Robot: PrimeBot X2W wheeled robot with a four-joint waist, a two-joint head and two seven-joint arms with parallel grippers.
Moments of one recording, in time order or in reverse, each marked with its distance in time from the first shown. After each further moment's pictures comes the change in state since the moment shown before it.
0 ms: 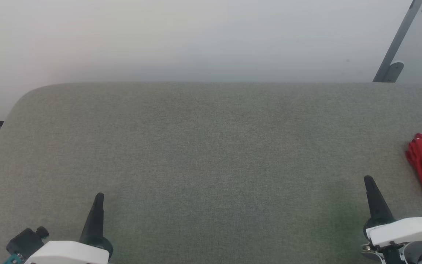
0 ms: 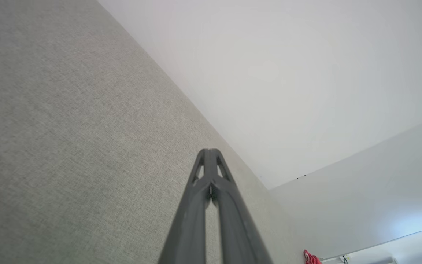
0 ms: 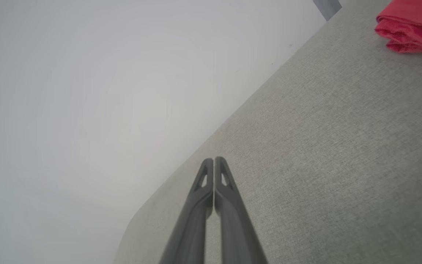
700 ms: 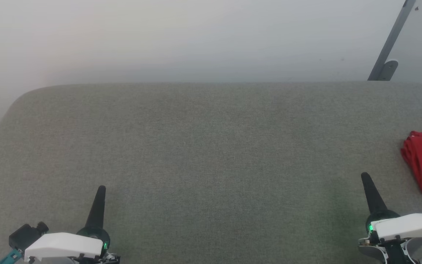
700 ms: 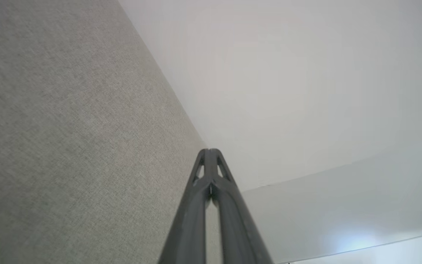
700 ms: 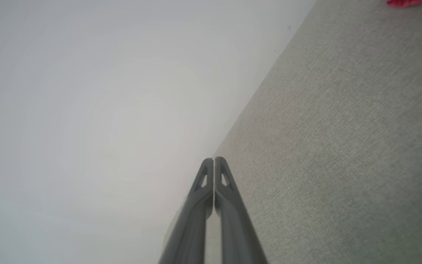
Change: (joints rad) left arm -0.042 -0.016 0.014 0.021 -0.212 0.000 0.061; right arm -0.026 0.021 -0.016 0.016 0.204 0.000 0.053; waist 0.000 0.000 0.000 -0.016
